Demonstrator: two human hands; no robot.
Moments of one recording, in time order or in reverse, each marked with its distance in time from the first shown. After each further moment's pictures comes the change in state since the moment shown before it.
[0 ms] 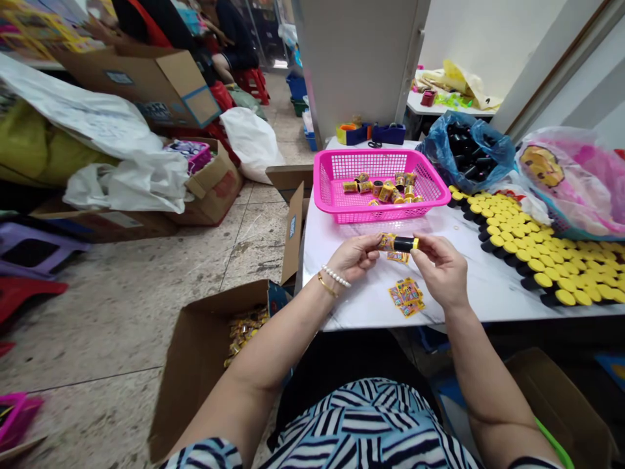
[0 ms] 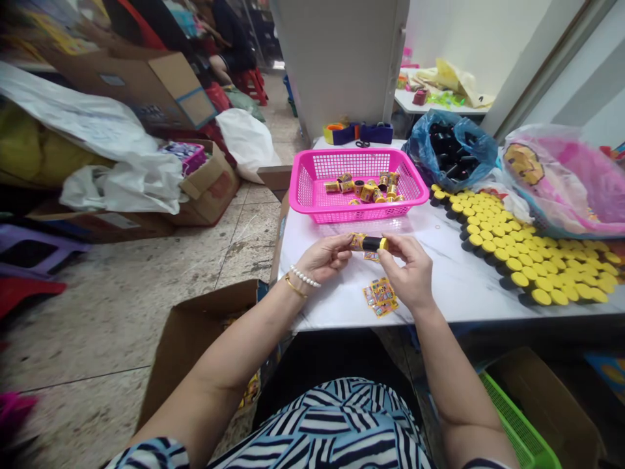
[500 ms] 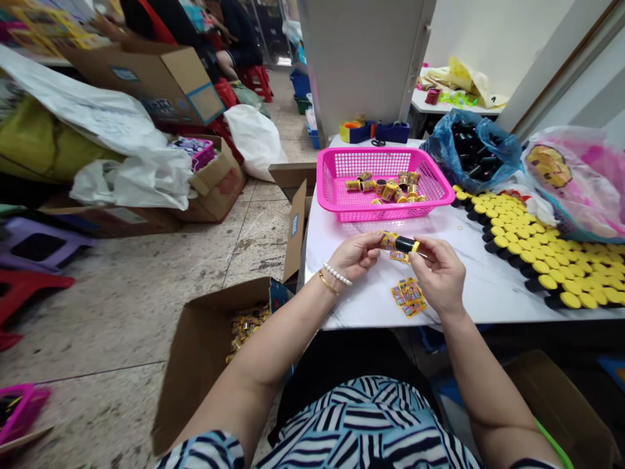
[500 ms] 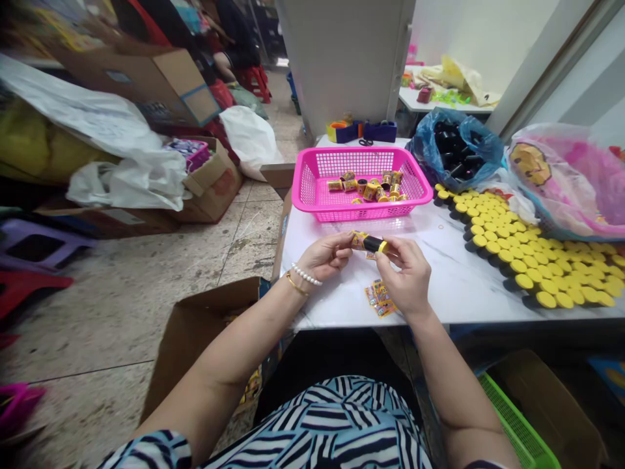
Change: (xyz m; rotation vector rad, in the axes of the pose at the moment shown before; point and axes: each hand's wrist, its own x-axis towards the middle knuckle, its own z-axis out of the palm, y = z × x) left_hand -0.001 0.006 -0.002 -0.039 -0.020 -0.023; right_hand -0.013 -0.002 0.014 0.005 0.057 -0.063
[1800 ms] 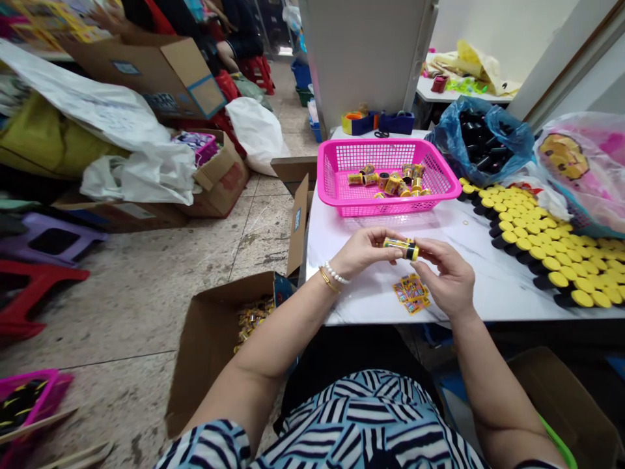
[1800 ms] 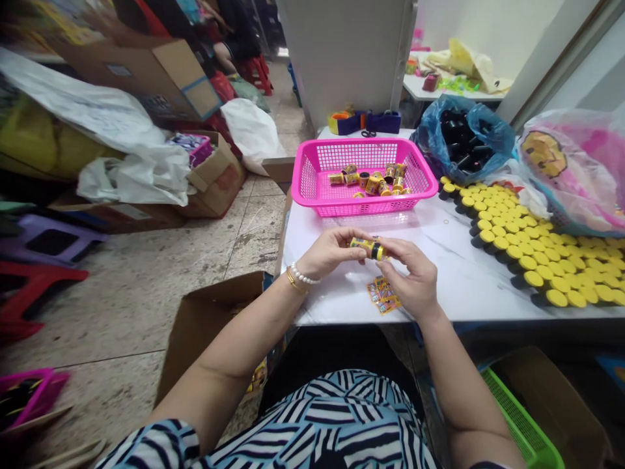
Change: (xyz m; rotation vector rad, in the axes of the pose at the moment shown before) left_hand -0.005 -0.013 -0.005 0.584 -0.240 0.359; right_hand -0.004 0.006 -0.016 0.052 -0.170 -0.078
